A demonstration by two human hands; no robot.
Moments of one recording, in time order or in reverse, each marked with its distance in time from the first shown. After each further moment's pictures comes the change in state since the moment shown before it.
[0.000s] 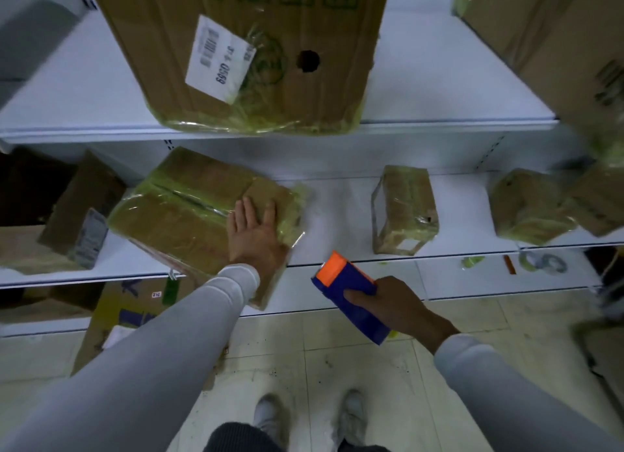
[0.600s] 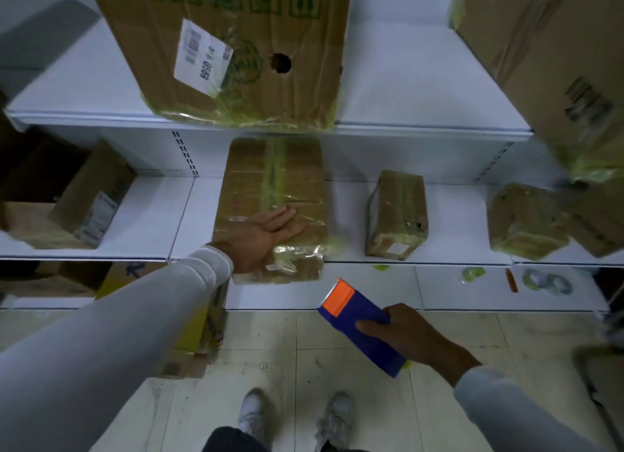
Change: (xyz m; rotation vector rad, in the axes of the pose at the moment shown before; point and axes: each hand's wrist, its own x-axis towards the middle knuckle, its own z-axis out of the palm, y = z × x) left_hand -0.005 -0.011 -0.004 0.146 -0.091 0.679; right_hand -0.034 0.058 -0.019 0.066 -0.136 -0.065
